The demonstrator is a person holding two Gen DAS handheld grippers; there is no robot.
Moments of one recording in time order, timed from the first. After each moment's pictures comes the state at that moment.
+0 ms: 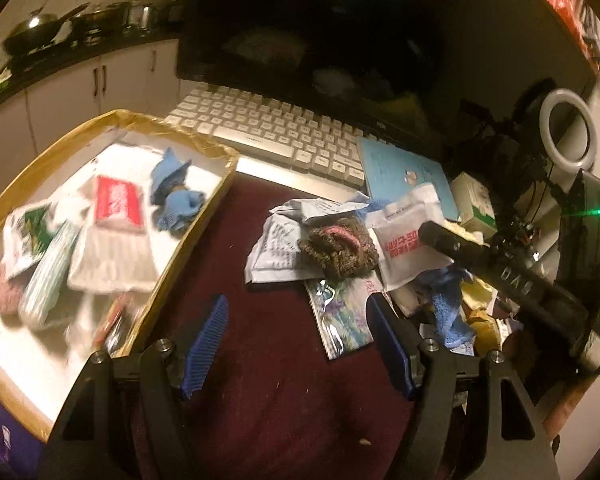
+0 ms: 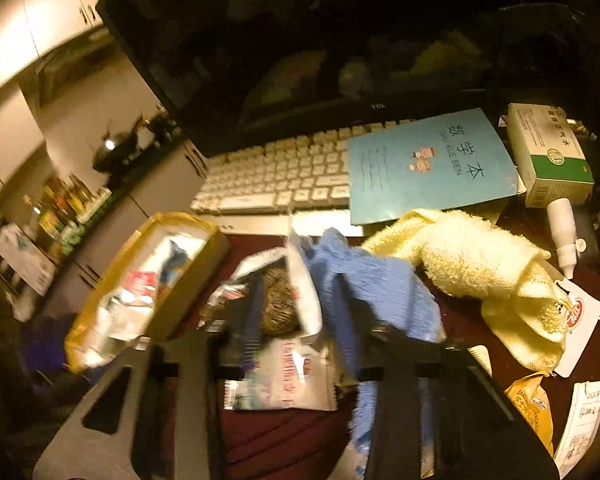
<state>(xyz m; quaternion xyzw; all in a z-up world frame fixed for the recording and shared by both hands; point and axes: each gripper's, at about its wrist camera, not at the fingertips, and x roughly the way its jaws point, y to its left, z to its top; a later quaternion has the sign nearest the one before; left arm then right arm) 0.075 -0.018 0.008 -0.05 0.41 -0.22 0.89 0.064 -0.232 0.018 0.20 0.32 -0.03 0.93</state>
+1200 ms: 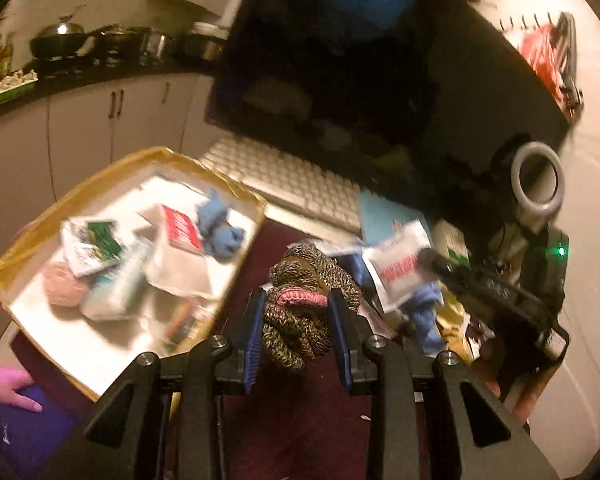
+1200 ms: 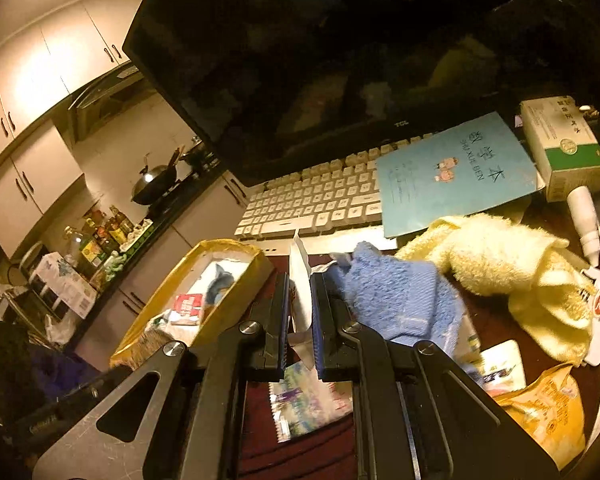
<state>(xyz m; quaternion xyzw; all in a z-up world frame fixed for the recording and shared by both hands) 0.033 0.054 0.045 -0.12 0.33 -0.22 0.91 0.041 -0.232 0.033 0.27 0.25 0.05 0.93</state>
